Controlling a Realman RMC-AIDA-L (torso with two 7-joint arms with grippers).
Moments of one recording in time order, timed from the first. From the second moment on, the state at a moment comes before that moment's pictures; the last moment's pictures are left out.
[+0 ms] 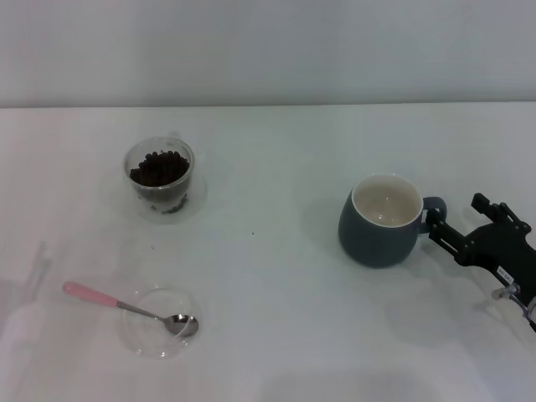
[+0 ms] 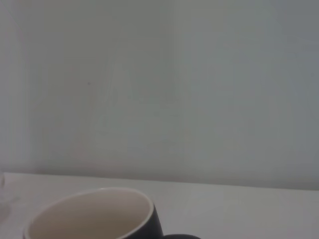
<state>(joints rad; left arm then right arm) -0.27 -2.08 0.12 -0.06 -1.73 -1.49 2.83 0.38 2.01 -0.18 0.18 -1.53 -1.15 0.32</state>
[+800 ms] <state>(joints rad) -0.26 -2.08 0.12 -0.04 -1.73 -1.49 2.82 0.39 2.02 -0.19 0.20 -1.53 -1.16 0.32</state>
